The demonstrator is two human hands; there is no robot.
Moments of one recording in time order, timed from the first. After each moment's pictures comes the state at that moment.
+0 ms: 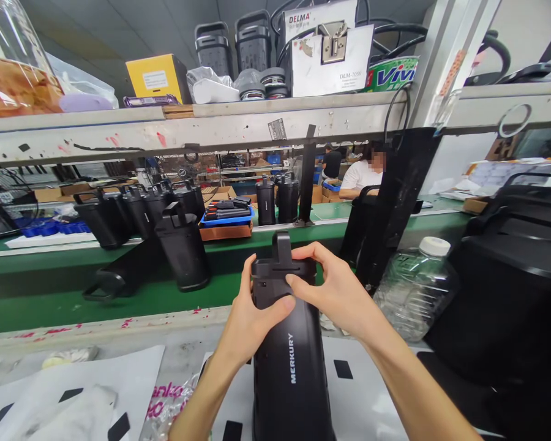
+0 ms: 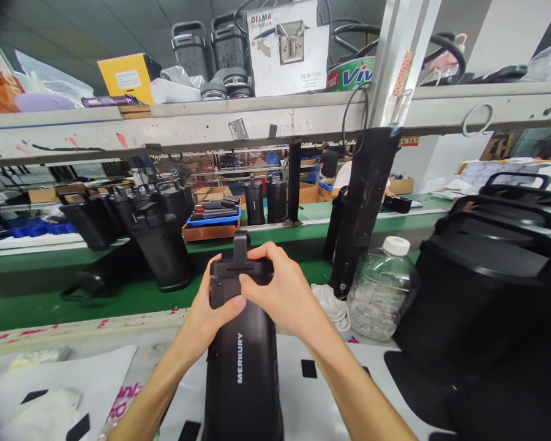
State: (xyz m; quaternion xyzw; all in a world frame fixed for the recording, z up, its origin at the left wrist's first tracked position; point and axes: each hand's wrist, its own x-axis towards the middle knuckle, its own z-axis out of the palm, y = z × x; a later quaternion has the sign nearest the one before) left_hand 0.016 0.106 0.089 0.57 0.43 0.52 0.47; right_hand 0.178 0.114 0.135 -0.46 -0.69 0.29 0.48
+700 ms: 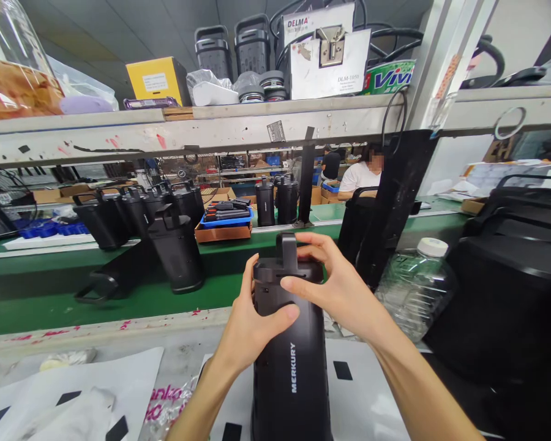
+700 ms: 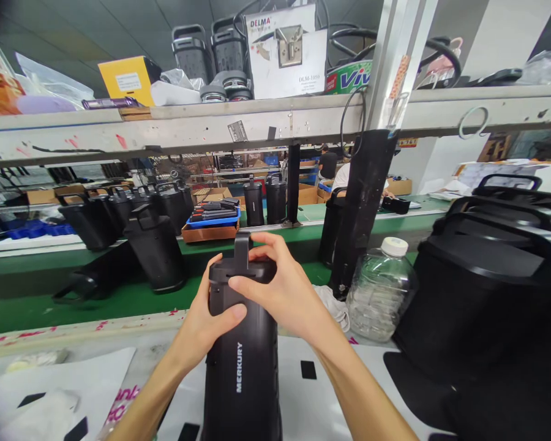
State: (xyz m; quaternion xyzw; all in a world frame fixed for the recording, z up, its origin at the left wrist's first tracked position) left_hand 0.018 0.100 0.093 0.59 0.39 0.52 0.47; right_hand 0.184 0.112 0.137 -0.41 -0.70 0.29 0.50
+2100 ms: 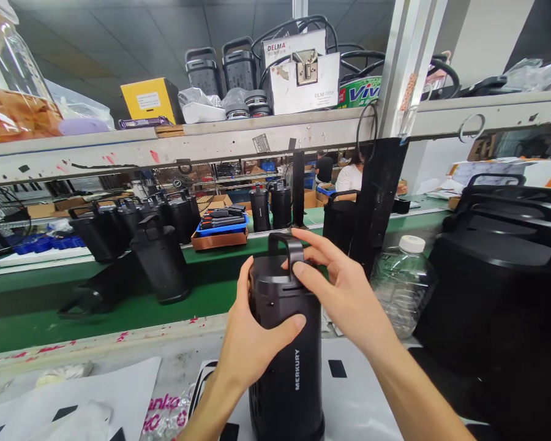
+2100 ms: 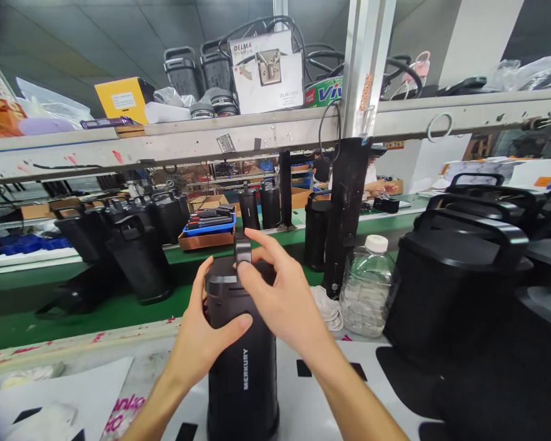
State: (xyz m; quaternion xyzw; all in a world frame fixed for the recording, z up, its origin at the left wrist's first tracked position) left_hand 0.034 0.080 0.105 0.59 0.46 0.53 0.40; right_hand 0.181 0.087 0.152 -0.38 -0.64 0.34 0.57
